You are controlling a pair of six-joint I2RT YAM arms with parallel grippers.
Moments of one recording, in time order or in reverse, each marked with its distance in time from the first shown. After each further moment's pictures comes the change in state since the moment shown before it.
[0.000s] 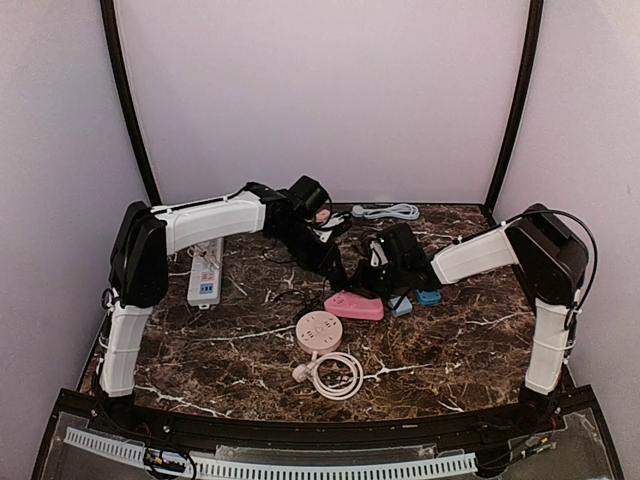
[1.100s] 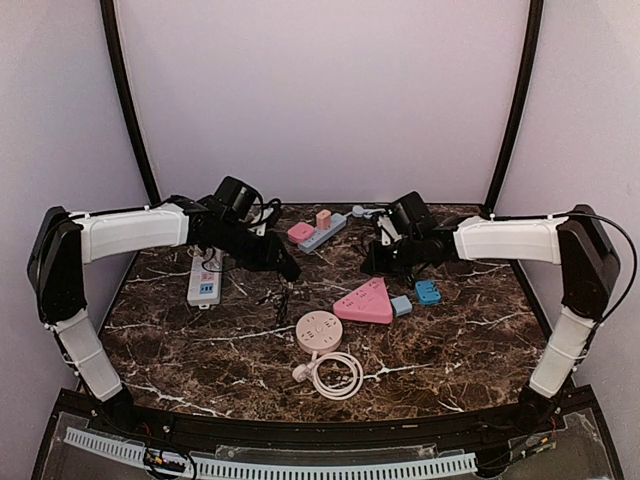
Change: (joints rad) left arm 0.151 -0.487 -0.615 0.332 -0.037 -0.301; right arm 0.002 -0.198 0.124 -0.399 0.153 -0.266
